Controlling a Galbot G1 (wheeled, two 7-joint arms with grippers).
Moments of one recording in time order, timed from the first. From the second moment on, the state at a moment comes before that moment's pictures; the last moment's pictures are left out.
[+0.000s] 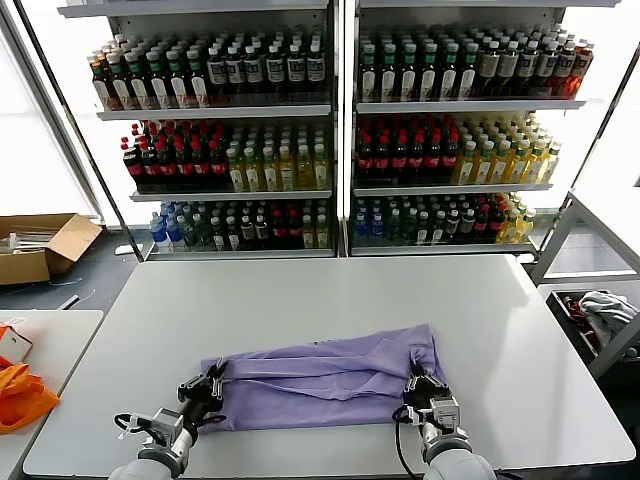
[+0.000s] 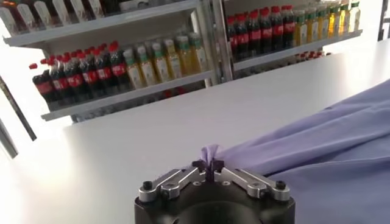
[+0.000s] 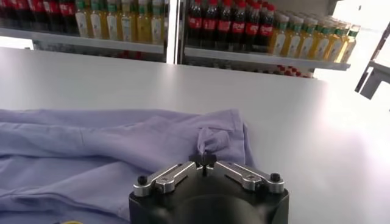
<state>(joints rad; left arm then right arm) 1.45 -1.17 -0.47 -1.91 -0.14 0.27 0.03 -1.37 1.31 0.31 1.95 0.16 -0.48 0.26</state>
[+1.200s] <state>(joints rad) 1.50 -1.37 -0.57 -2.00 -0.25 0.38 -0.08 -1.44 1.26 0.40 2.19 0.25 -0.43 0.30</state>
